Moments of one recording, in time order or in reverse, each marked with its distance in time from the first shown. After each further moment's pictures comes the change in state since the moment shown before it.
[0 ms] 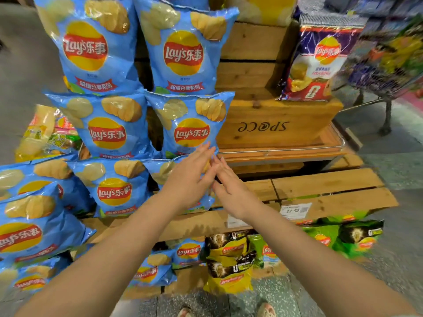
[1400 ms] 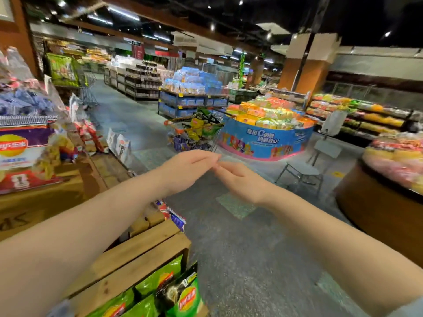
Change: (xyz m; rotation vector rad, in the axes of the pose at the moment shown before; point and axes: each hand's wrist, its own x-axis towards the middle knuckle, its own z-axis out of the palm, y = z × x) left_hand 0.117 0.573 0.291 -0.287 -0.388 0.562; right_hand -0.429 0.190 -0.485 -0.147 0.556 0.158
